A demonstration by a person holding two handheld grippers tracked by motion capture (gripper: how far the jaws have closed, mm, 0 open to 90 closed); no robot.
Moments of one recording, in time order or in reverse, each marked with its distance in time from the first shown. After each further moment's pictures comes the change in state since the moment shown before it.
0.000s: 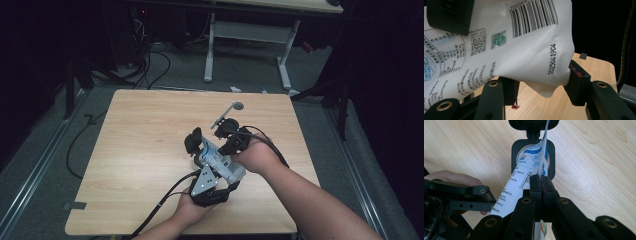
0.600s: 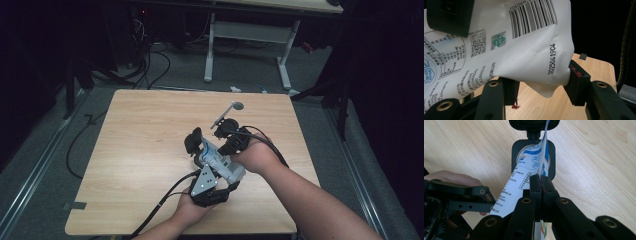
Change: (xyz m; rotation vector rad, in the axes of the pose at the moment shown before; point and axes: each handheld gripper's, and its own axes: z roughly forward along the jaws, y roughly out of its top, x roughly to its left) left arm 0.000 0.000 -0.001 -0.002 0.000 -0.002; right arm 0.000 0.000 0.001 -0.002 0.000 -0.002
